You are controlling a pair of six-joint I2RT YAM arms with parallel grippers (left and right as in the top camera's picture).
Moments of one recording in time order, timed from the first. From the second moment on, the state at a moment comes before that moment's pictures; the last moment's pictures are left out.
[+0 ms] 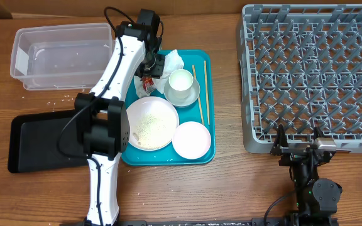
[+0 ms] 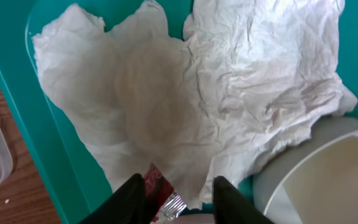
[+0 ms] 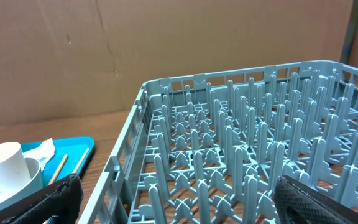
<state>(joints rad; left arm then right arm) -0.23 2.35 2.14 -1.20 -0.01 -0.08 -0.04 0.01 0.02 -0.04 -0.02 0.12</state>
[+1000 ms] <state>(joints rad) -0.17 2.36 2.88 -1.57 0.06 -0.23 -0.04 0.01 0.02 -0.04 -0.02 0.12</state>
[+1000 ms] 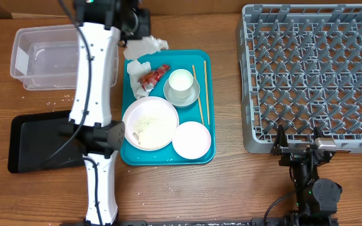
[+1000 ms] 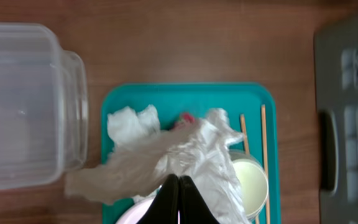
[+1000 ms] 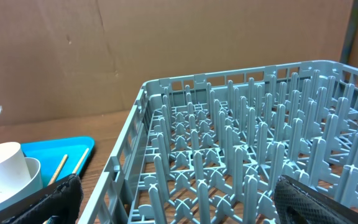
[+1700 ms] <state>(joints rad) 0.17 2.36 2.89 -1.42 -0.09 -0.50 -0.04 0.01 0.02 -0.04 -0.02 0.12</state>
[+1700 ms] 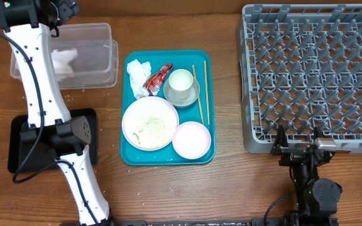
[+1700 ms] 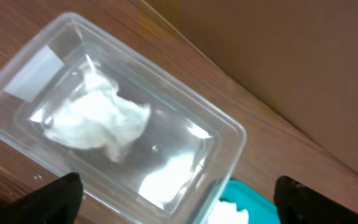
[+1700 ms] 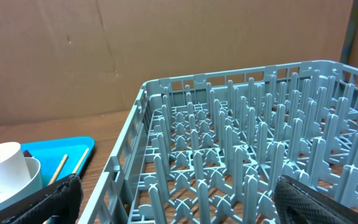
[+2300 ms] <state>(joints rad) -0.12 2.36 2.66 -1.60 0.28 -0.05 -0.04 0.01 0.02 -0.04 -0.02 0.12</state>
